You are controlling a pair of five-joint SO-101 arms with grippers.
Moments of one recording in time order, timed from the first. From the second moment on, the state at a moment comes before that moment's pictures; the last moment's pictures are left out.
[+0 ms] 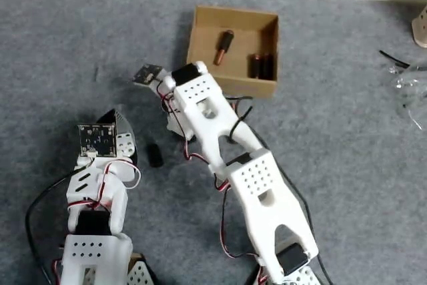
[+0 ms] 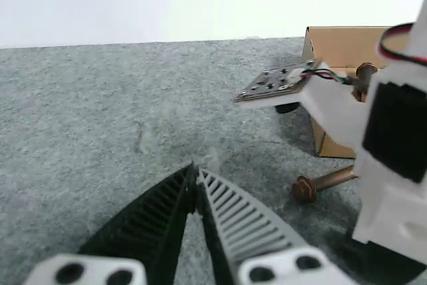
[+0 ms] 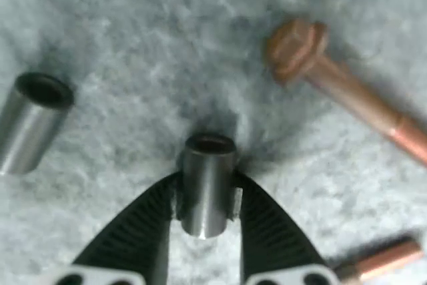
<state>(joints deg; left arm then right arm) -6.3 -85.8 95.9 14.8 1.2 -36.2 55.3 -51.1 94.0 29.1</state>
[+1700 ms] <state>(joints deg) -6.3 -85.8 95.9 14.7 1.2 -28.9 19.7 -26.9 91.9 19.9</state>
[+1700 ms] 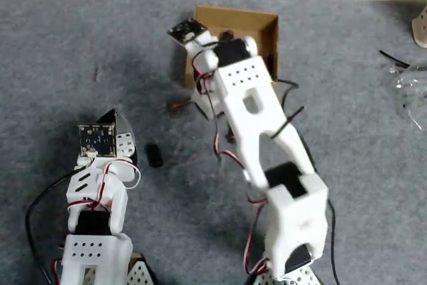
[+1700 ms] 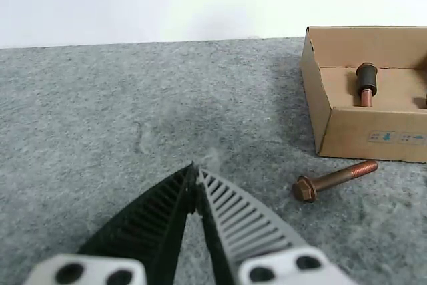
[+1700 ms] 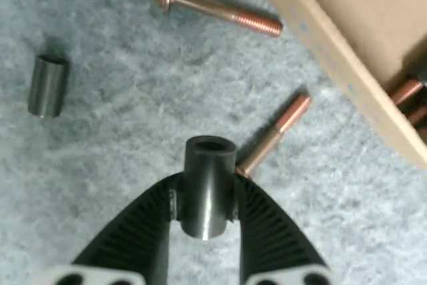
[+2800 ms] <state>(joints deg) -6.3 -85.8 95.9 14.7 1.2 -26.0 -73.2 79.9 38.6 19.4</state>
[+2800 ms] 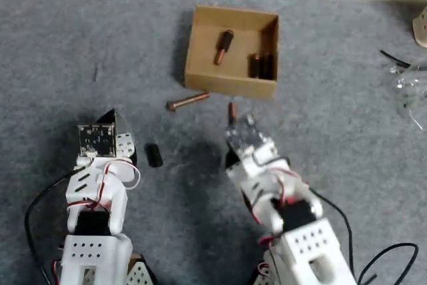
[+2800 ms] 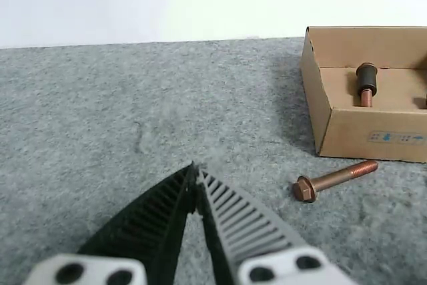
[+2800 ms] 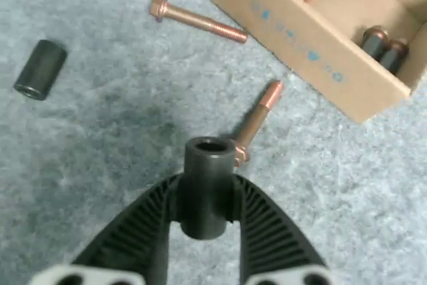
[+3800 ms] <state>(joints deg) 6.5 -68.6 59.5 35.4 -18.4 -12.6 -104.4 95.8 43.6 13.3</state>
